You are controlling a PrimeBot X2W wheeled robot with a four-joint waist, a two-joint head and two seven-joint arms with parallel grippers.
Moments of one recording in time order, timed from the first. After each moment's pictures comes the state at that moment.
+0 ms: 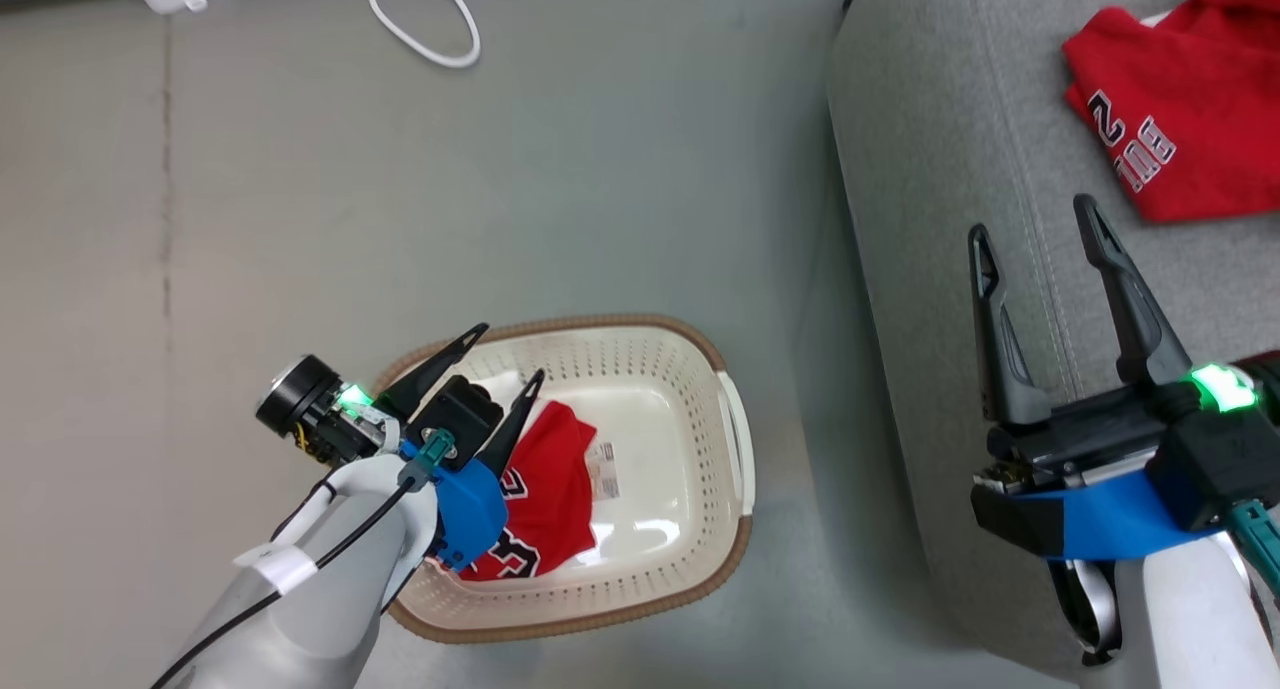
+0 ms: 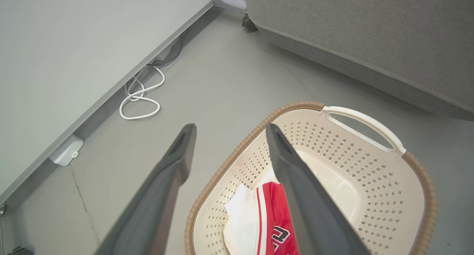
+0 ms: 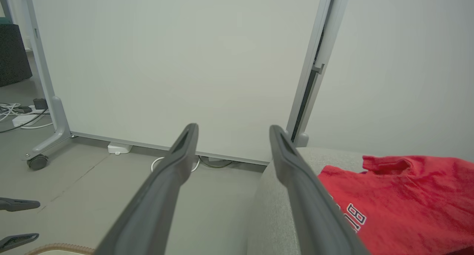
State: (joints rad) left arm -0.62 0.23 -0.67 0.81 -0.06 -0.13 -0.26; right arm -0.24 -0.05 0.02 -0.08 -0.07 0.13 -0.26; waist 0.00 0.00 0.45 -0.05
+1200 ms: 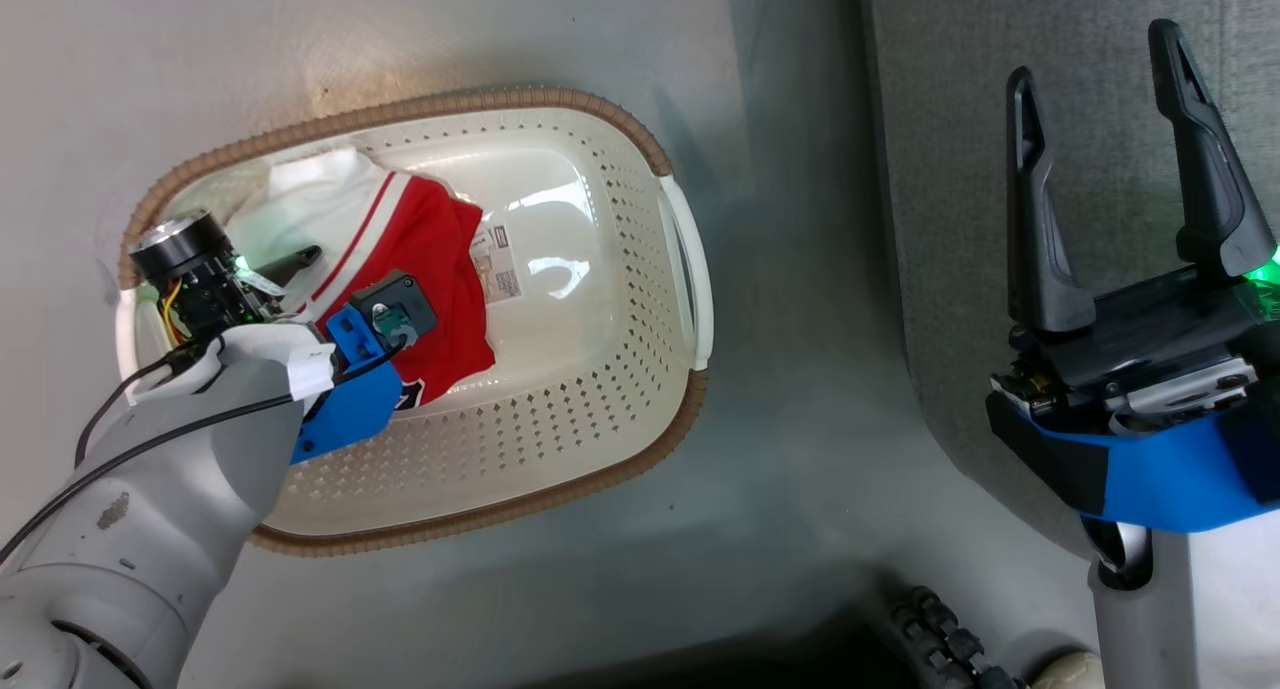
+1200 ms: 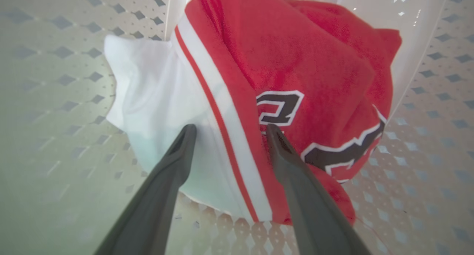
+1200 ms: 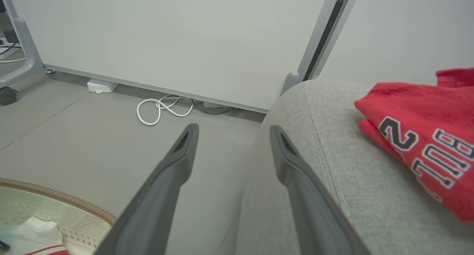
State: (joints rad) left arm -1.03 0.27 -1.15 1.28 -0.03 -0.13 -0.01; right arm -0.40 -0.05 0.05 -0.23 -0.11 0.13 -0.26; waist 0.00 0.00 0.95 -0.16
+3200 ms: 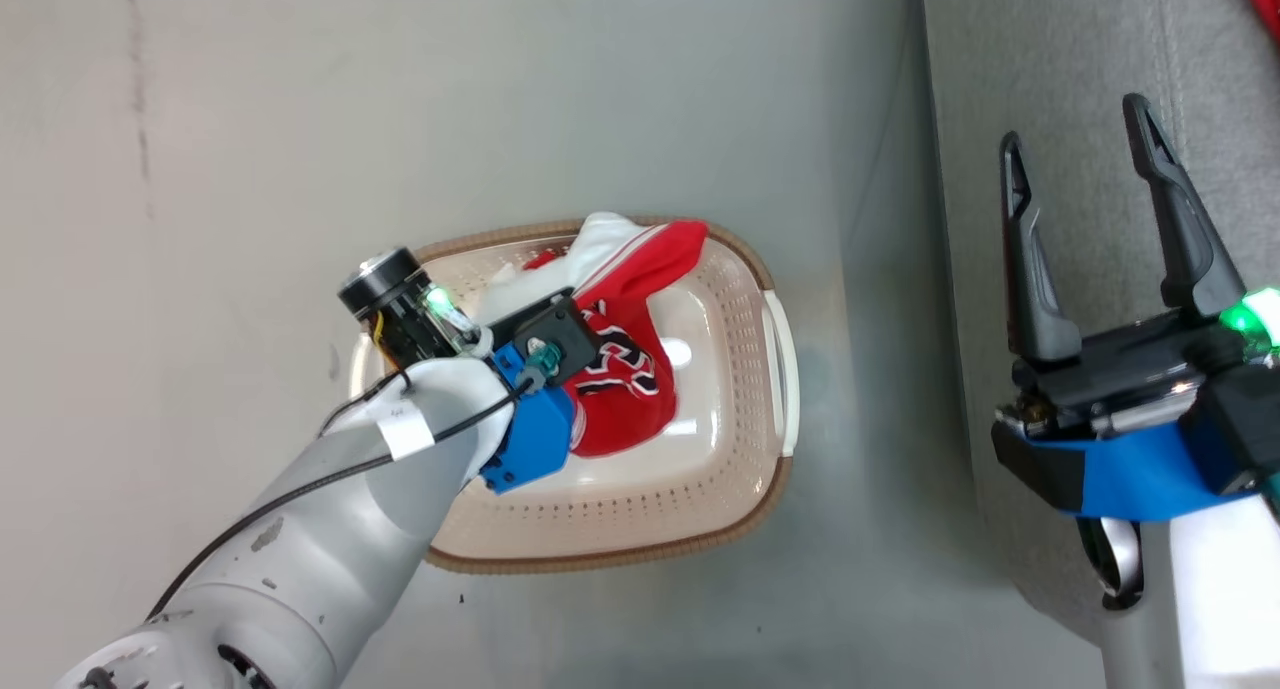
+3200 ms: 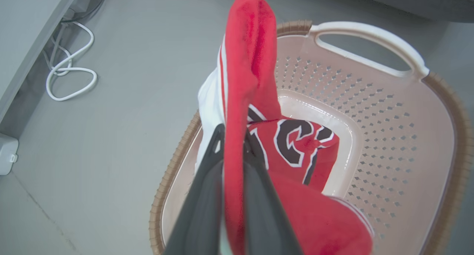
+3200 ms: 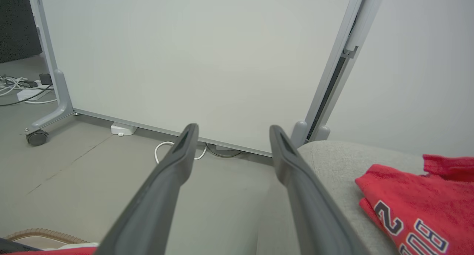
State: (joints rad) left arm -0.98 0.09 -1.22 1.21 -0.33 -0.13 -0.26; right arm -0.35 -0.06 0.01 -0.14 -0.14 0.13 -0.26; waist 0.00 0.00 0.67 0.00
